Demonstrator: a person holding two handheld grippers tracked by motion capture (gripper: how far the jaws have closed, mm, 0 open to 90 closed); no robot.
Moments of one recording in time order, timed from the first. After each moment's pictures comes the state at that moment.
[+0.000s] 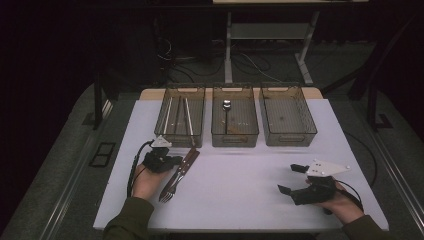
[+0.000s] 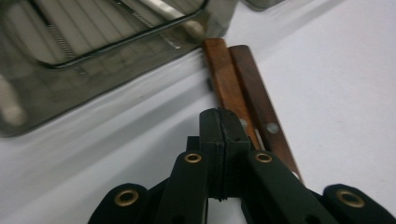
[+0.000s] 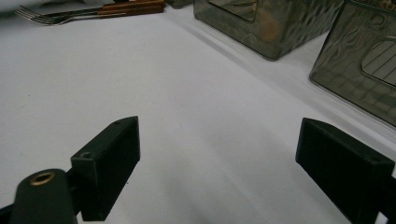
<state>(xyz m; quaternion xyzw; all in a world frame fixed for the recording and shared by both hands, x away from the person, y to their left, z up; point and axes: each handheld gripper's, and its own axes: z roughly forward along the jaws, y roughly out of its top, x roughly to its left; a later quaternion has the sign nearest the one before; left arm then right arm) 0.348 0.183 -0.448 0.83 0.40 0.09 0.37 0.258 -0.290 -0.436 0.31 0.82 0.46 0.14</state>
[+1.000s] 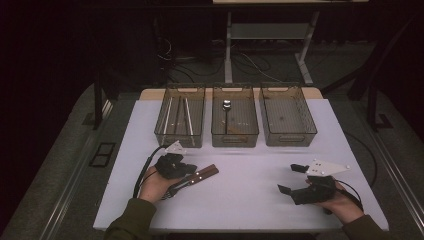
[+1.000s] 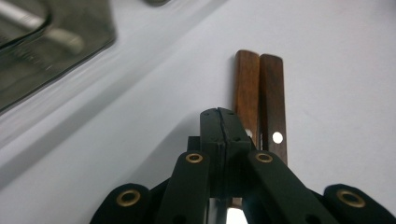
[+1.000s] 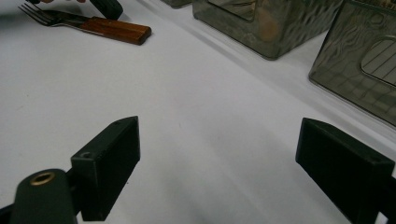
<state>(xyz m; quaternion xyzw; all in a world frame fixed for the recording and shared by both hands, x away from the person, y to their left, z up) 0.334 0.144 -0.444 0.87 0.30 0.04 0.38 0.258 -0.290 -0.436 0.31 0.82 0.46 0.14</state>
